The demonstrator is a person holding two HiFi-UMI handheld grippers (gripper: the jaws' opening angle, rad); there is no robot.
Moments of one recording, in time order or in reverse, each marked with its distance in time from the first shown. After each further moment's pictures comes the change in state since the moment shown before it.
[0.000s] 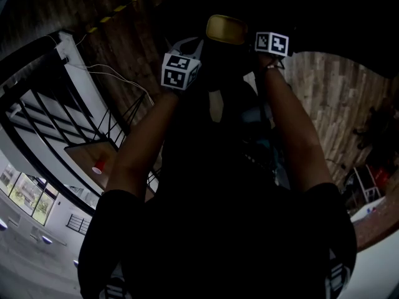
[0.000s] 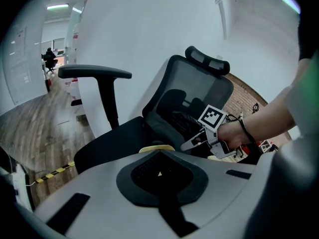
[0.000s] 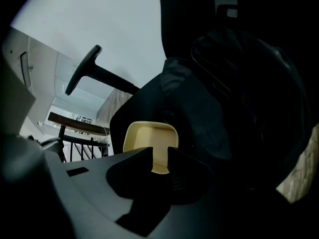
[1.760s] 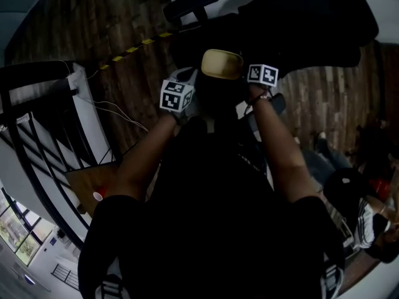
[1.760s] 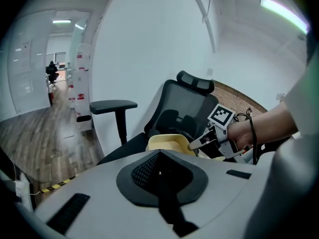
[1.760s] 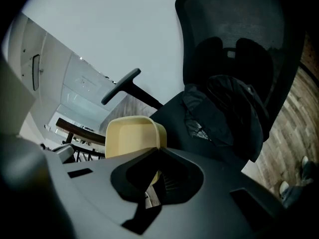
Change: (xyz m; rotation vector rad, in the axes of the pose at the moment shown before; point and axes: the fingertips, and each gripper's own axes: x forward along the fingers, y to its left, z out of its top) left arm -0.125 0.007 0.013 0.062 -0.168 -0.006; right arm -0.090 0.109 -0.021 0.001 -0.197 -0.002
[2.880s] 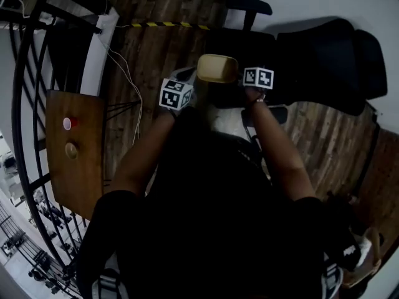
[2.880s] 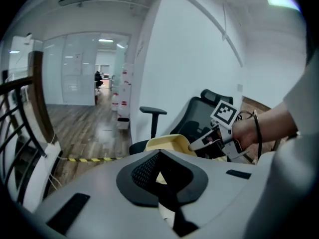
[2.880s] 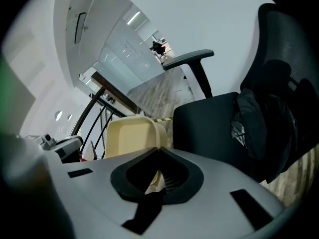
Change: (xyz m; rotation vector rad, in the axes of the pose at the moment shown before) left arm -0.141 -0.036 -0.078 -0.249 -0.176 0.357; right arm -0.015 0.121 -0.072 -0.477 0.209 0.186
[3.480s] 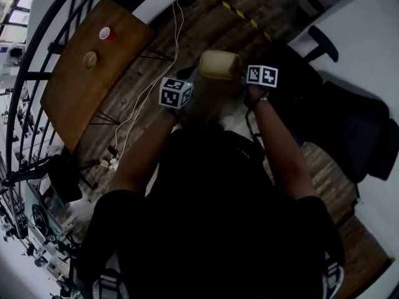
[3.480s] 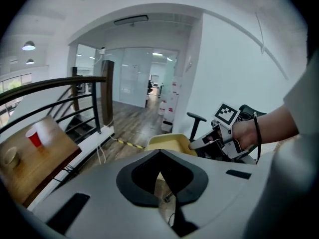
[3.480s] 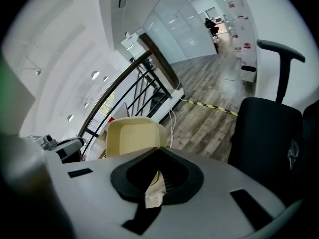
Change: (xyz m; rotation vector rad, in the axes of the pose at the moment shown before) left arm -0.216 0.050 -0.131 -0.318 -0.116 0.462; right arm 0.074 0.206 -0.096 -0.428 0.252 0.254
